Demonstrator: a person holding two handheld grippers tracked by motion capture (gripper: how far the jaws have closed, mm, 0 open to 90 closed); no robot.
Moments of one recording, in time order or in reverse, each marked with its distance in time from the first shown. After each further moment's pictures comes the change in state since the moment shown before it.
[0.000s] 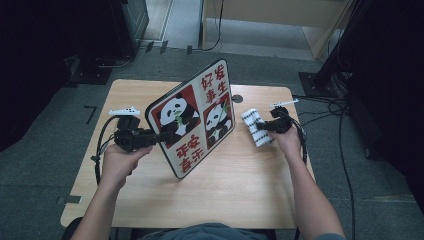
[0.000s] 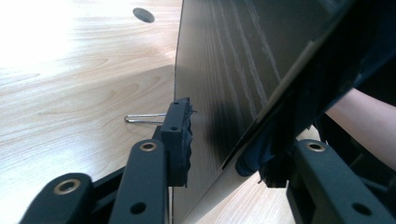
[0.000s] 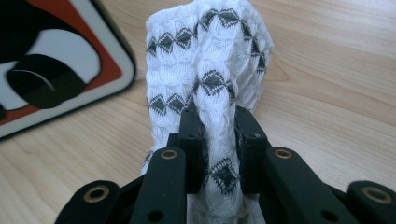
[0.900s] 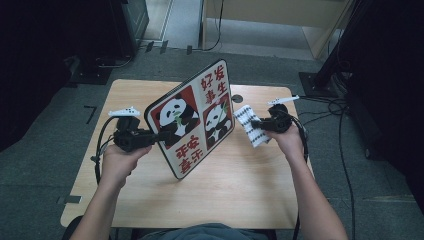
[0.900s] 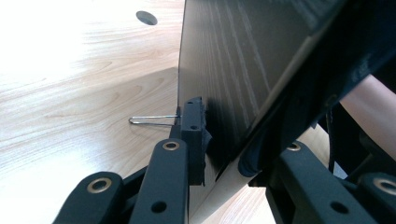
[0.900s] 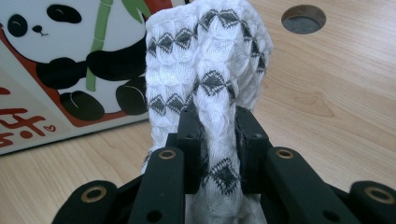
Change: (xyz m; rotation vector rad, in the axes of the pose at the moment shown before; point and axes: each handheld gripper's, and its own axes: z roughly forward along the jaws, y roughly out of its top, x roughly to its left) left arm -0.003 -0.001 -0.004 -0.002 0.026 0.019; right arm 0.046 0.013 -0.040 -0.059 0.077 -0.094
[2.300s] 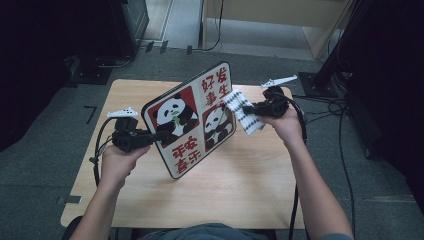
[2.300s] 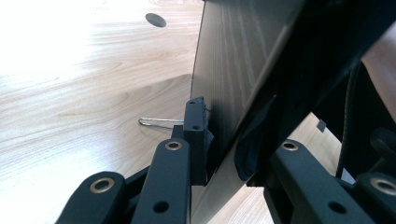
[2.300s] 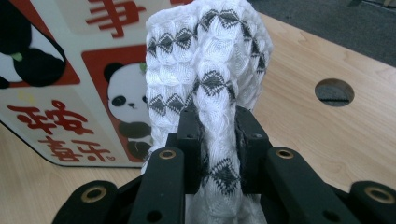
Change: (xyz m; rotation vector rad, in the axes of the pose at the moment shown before) left arm 0.005 -0.003 0.000 -0.013 0.024 -0.003; right arm 0.040 0.062 -0.030 -0.040 0.092 -0.106
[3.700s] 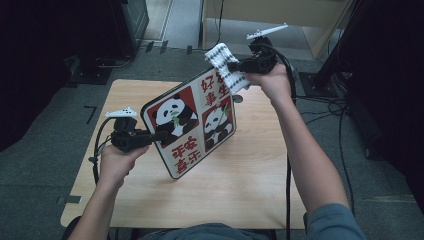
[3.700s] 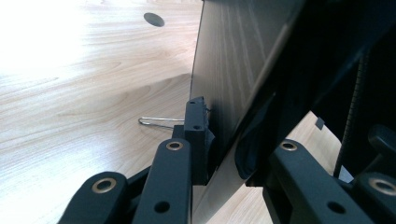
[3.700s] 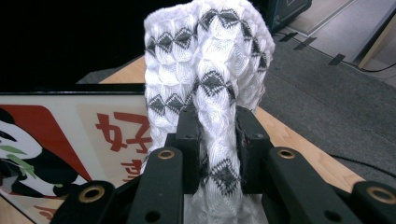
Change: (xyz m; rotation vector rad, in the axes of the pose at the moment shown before) left arm 0.004 0.000 -0.002 0.006 -0.015 0.010; right arm 0.027 0.124 -0.011 -0.097 -0.026 -0.085
